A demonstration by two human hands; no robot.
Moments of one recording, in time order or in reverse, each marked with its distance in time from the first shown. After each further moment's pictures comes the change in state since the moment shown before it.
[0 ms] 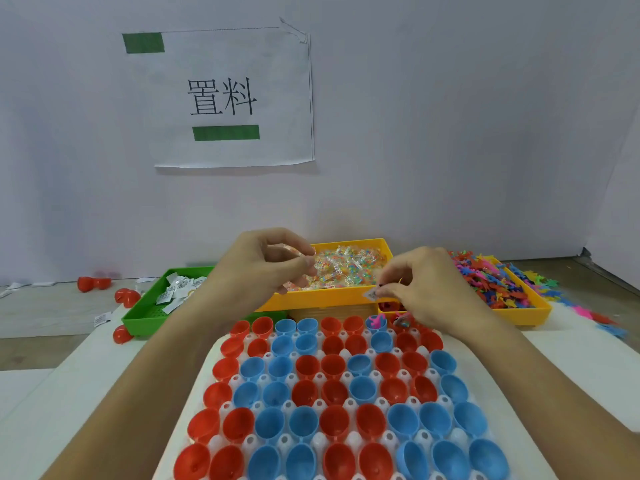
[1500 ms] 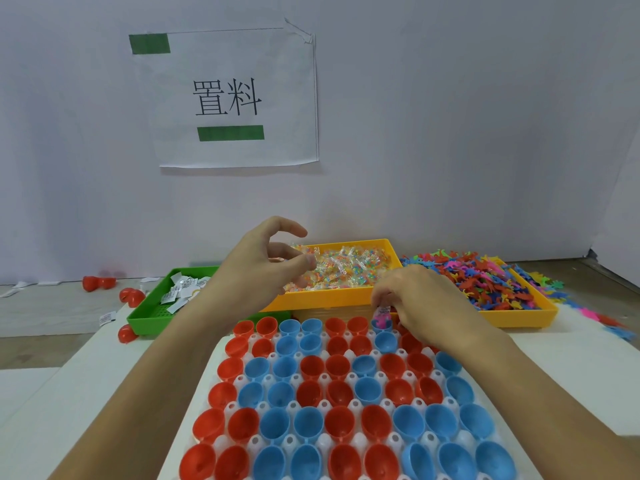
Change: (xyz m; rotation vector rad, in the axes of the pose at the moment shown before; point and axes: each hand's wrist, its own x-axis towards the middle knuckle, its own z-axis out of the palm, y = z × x) left_hand 0.004 -0.008 -0.003 0.096 0.046 0.052; right_hand -0.009 -0.006 0.010 -0.434 -0.143 -0.160
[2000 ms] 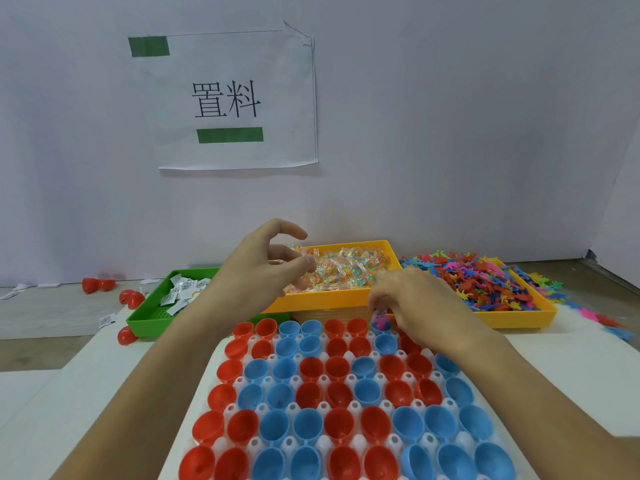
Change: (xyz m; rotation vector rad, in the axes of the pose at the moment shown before) left_hand -0.001 0.002 0.000 -0.012 -0.008 -0.005; right_hand 0.002 0.003 0.006 -0.009 -0.021 -0.020
